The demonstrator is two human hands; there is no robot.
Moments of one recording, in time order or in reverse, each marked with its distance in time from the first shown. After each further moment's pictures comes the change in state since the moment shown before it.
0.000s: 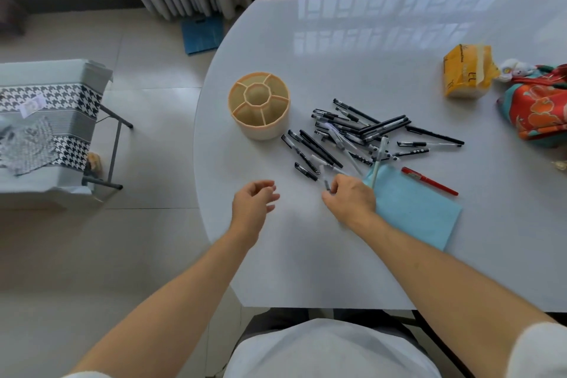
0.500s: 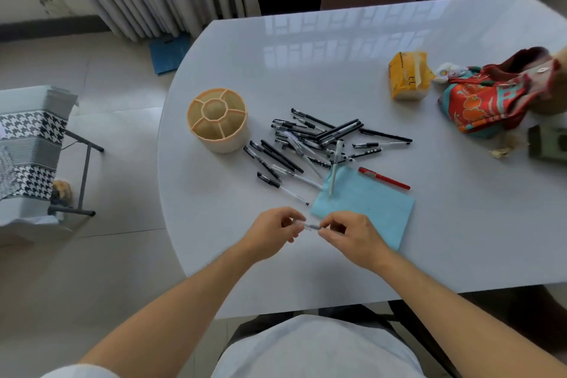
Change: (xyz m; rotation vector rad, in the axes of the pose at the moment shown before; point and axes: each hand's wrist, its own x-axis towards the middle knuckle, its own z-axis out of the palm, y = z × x) left_hand -0.038 -0.018 0.075 0.713 -0.568 0.263; right_hand -0.085 0.092 -0.042 0.448 -0.121 -0.211
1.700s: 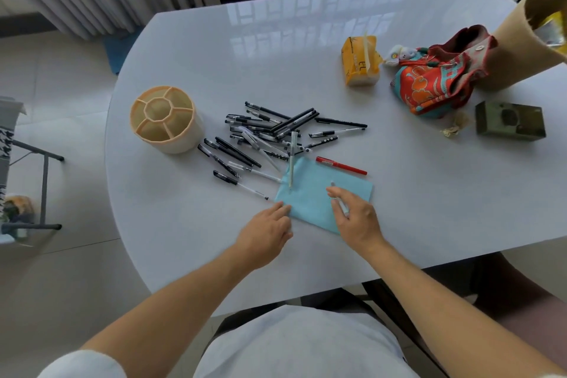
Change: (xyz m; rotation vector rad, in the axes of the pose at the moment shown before) left_hand 0.024 0.011 0.067 0.801 -0.098 0.456; right_hand -0.014 0.074 -0.036 0.001 0.453 -0.020
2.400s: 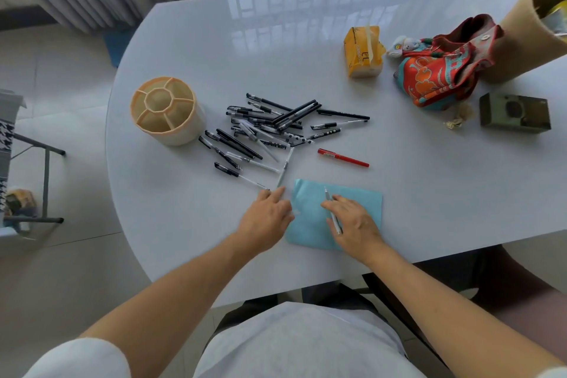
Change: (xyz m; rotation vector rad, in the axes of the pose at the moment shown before) left_hand 0.007 0.001 -0.003 0.017 0.080 -0.141; right_hand -0.026 0.021 0.008 -0.249 -0.142 -0.287
